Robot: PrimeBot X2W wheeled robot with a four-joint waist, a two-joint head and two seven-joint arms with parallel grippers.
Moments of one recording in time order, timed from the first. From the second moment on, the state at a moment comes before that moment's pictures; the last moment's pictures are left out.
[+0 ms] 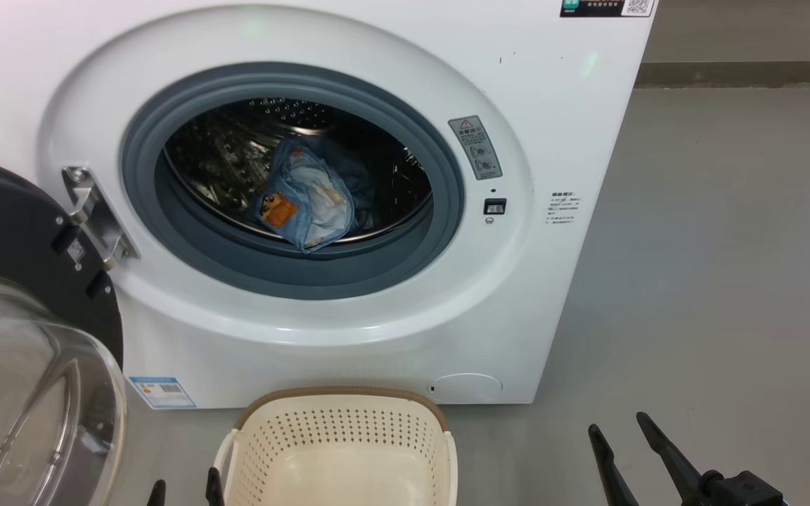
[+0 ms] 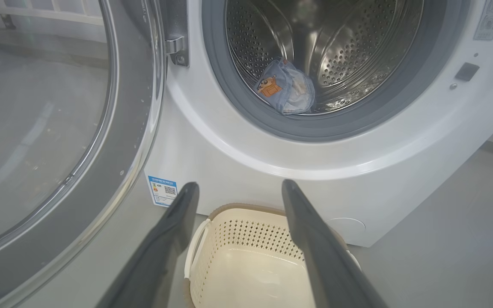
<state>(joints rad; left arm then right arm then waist) 0.17 0.04 -0.12 0.16 -0.33 0.09 -0.26 0.15 -0.09 0.11 0.07 0.23 0.13 -0.26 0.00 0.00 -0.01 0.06</state>
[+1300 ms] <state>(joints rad) 0.17 0.04 -0.11 0.19 -0.30 0.09 -0.26 0.15 -0.08 0.11 0.07 0.23 0.13 -0.26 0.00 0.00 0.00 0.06</state>
